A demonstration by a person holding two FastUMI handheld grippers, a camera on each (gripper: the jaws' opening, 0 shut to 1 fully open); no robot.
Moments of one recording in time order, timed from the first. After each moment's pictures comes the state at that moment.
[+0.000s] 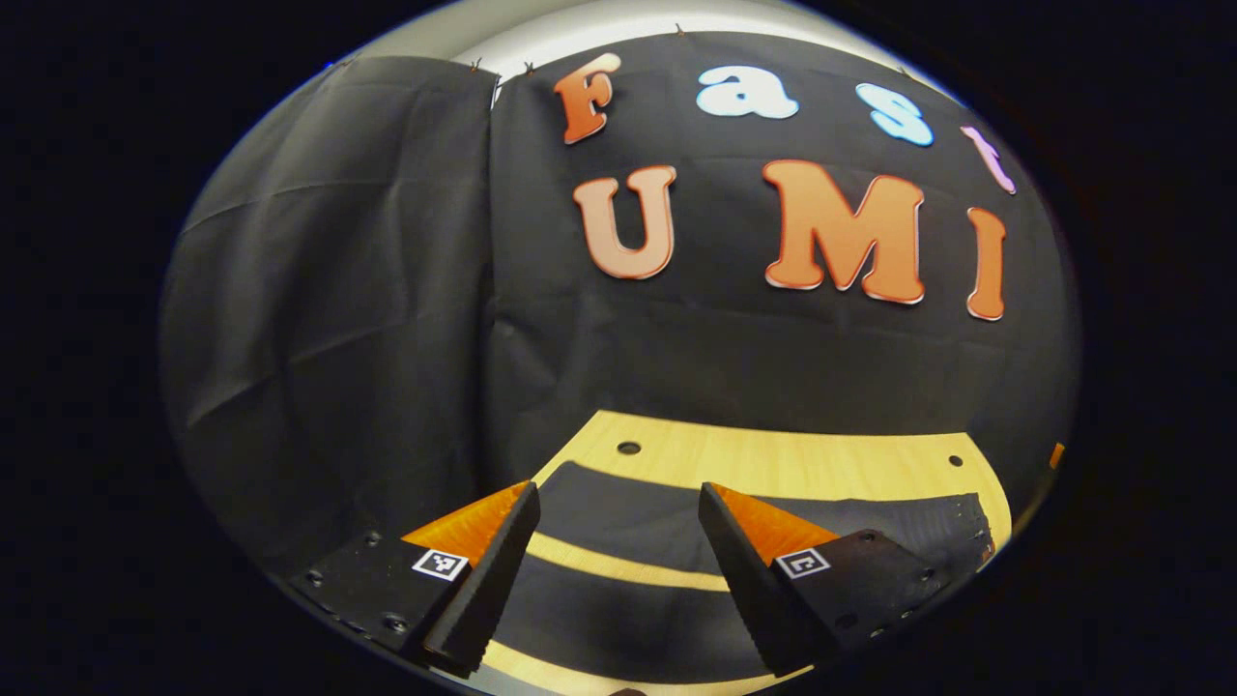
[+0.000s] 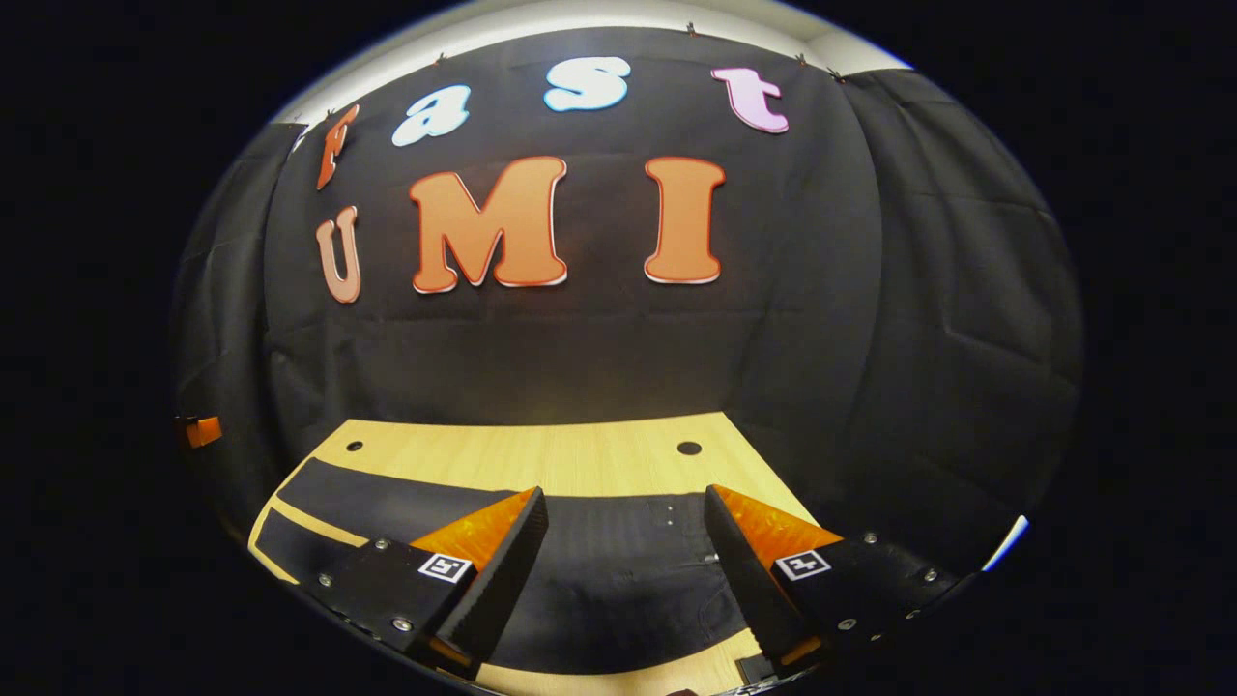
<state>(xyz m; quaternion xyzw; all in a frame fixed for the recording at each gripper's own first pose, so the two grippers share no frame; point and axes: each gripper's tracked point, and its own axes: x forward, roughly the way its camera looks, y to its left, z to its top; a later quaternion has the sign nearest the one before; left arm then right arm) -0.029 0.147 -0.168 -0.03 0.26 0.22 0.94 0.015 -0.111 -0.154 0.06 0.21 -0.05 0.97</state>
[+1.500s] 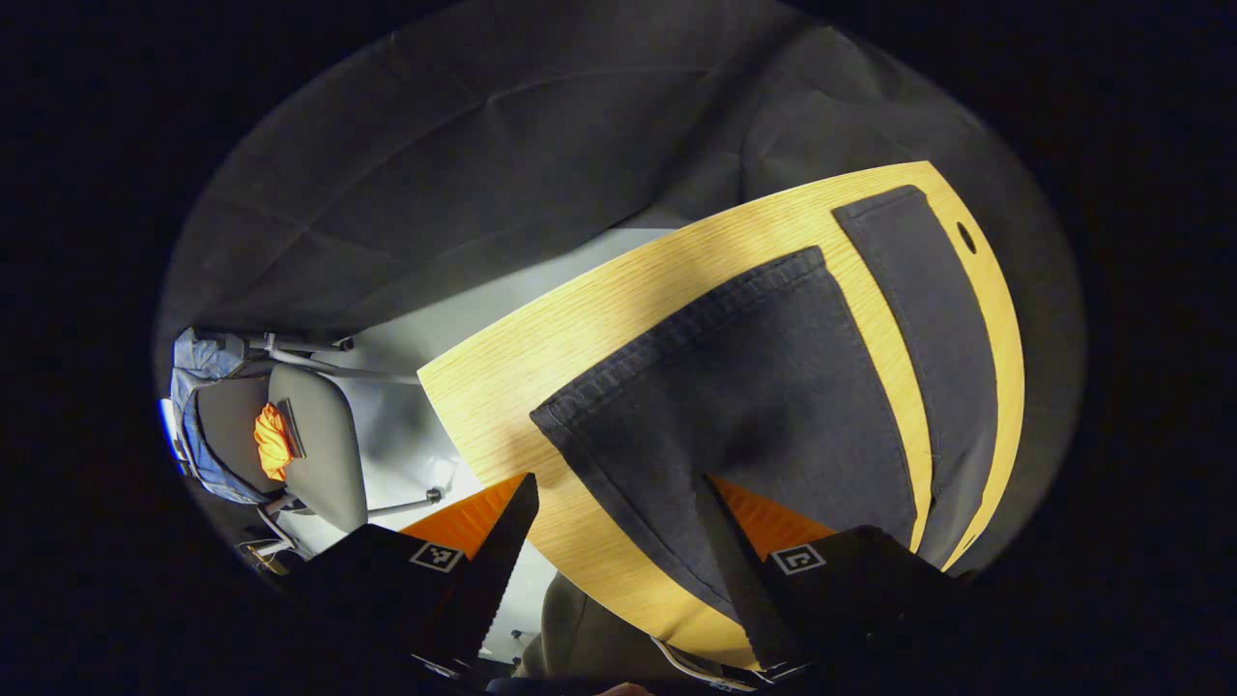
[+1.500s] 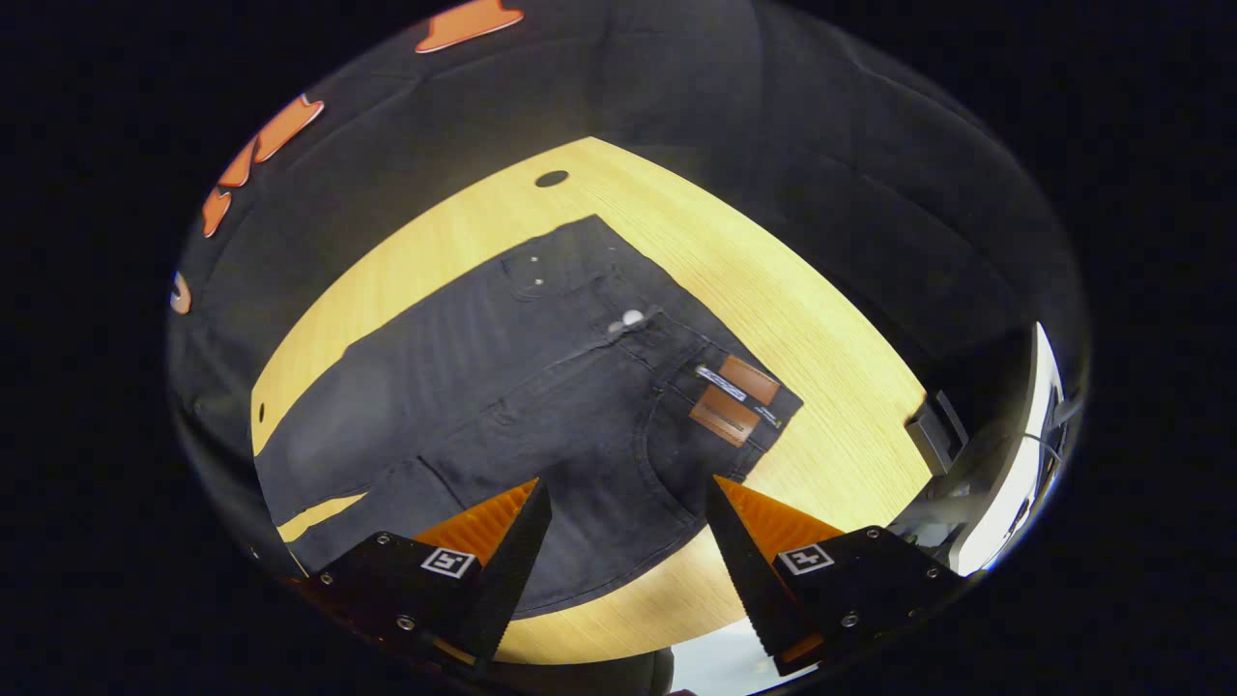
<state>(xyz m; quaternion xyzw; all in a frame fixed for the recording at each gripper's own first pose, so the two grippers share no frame) -0.142 0.274 -0.441 -0.35 0.63 0.39 0.57 -0.045 -0.156 -0.389 0.22 0.56 -0.18 0.78</state>
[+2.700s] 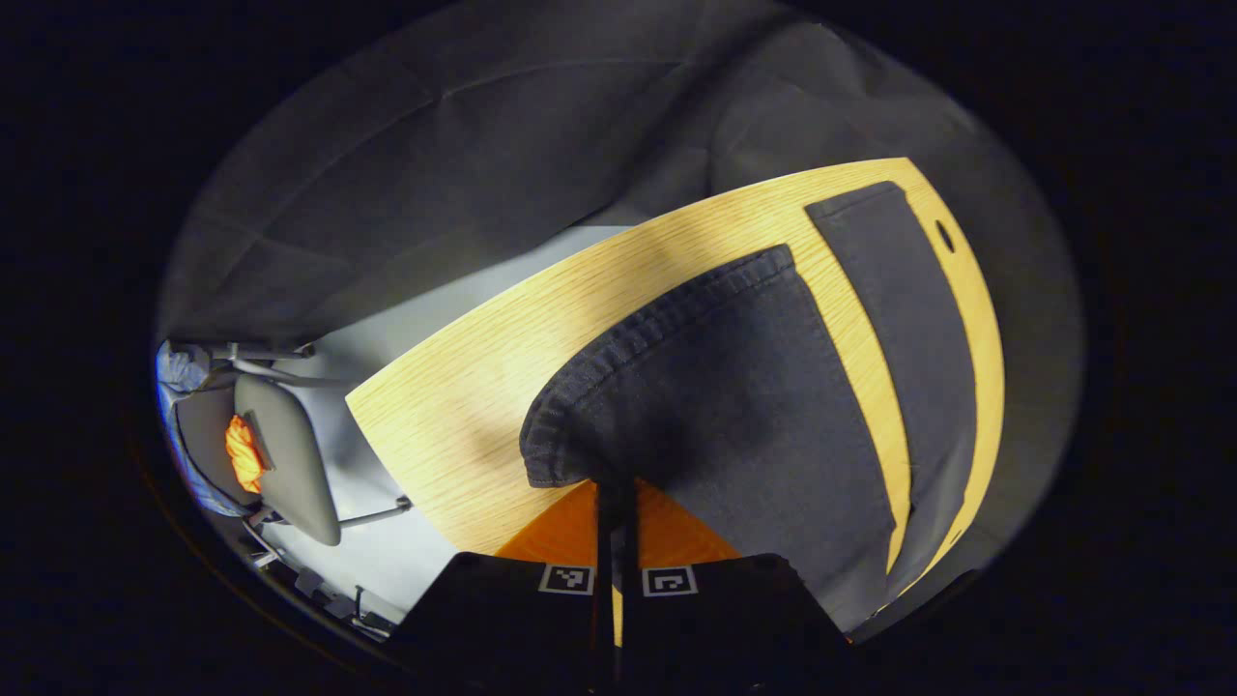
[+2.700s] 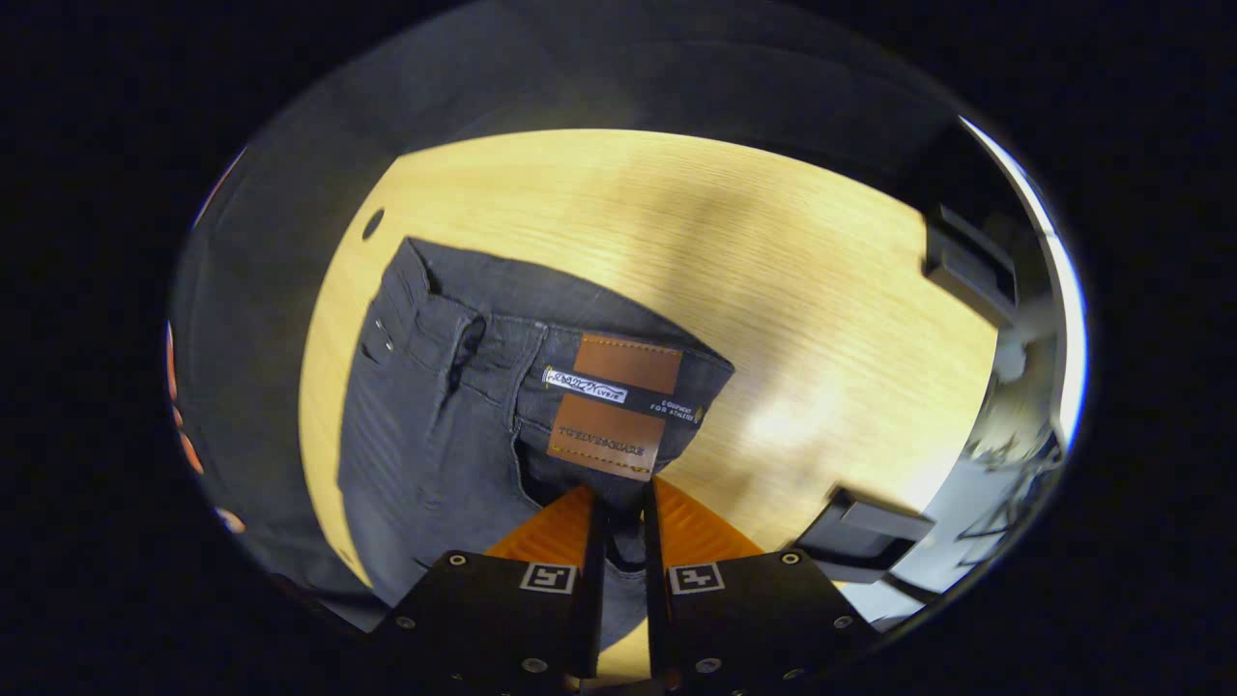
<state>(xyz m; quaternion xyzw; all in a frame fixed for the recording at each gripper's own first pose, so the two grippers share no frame) -0.096 0.270 -0.449 -0.39 0.59 0.32 0.63 -0.046 -0.178 -0.448 0.49 0.53 -0.28 0.64</state>
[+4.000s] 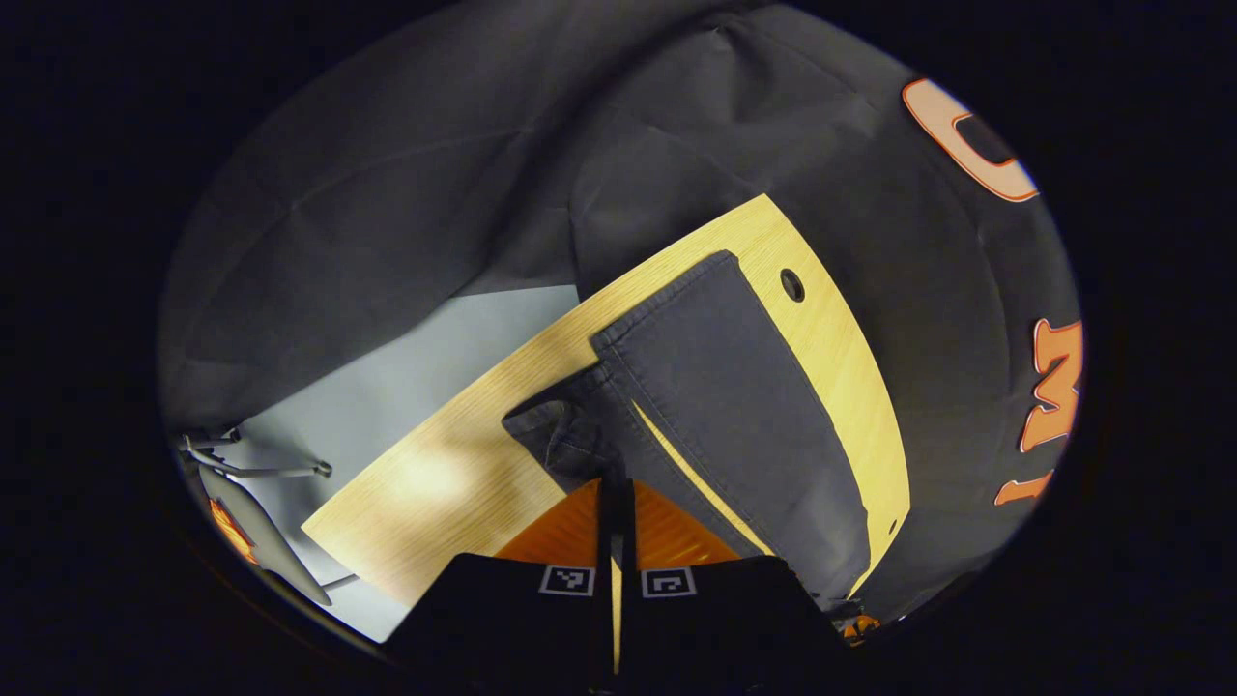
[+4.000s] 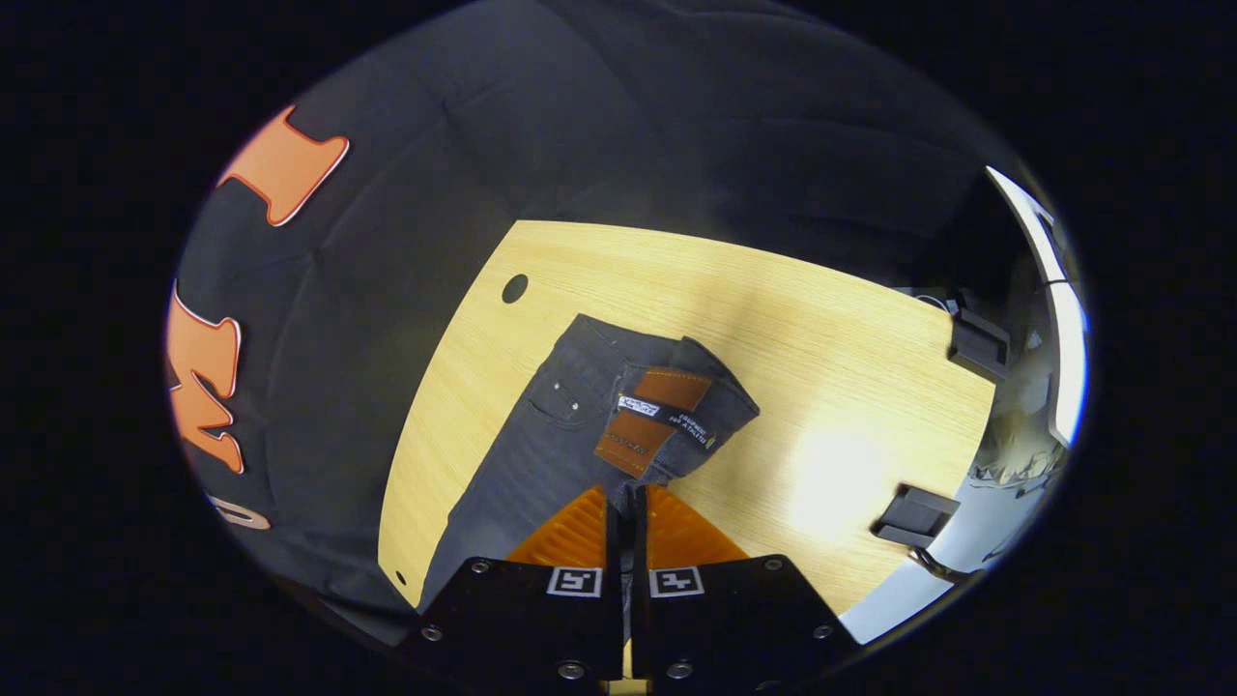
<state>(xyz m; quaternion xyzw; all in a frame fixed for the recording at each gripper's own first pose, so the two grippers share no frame) 0.052 0.308 -0.388 -0.40 0.53 0.22 0.71 0.053 -0.167 -0.331 0.45 0.45 -0.26 0.73</state>
